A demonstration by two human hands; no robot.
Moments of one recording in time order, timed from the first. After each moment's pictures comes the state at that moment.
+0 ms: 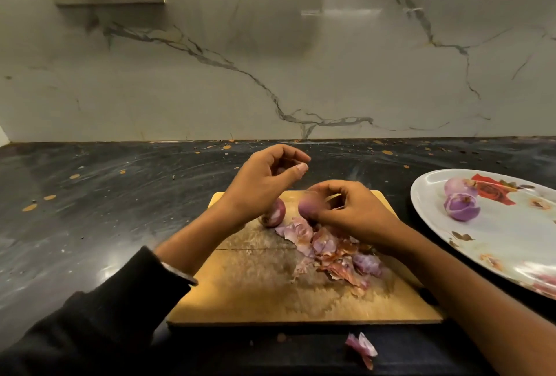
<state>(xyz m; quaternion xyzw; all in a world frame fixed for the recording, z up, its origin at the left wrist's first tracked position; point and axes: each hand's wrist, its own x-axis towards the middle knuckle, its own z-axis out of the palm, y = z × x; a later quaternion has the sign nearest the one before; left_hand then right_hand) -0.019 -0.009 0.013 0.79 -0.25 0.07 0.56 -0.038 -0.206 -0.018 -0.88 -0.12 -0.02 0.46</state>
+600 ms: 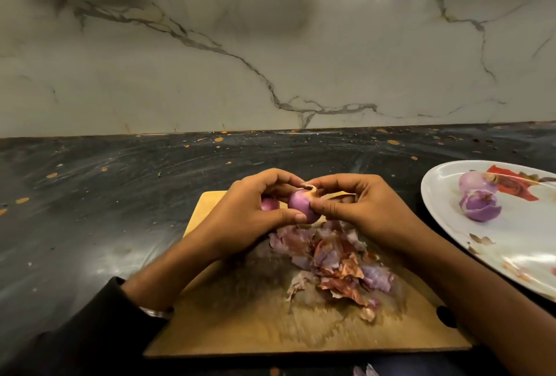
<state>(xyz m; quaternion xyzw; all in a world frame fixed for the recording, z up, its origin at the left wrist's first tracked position) -0.017 0.002 -0.016 0.84 -0.29 0.03 0.46 -0.042 -0.215 -0.014 -0.78 -0.14 -0.01 0.60</state>
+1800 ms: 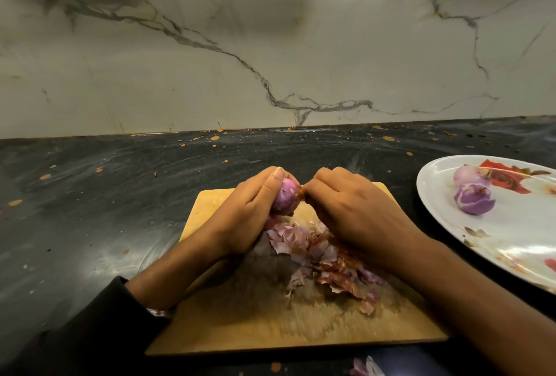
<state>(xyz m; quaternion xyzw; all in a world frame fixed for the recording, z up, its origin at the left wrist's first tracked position) -0.019 -0.006 -0.020 0.80 -0.26 0.00 0.54 -0.040 -0.206 -0.023 -0.91 -0.32 -0.28 0.04</state>
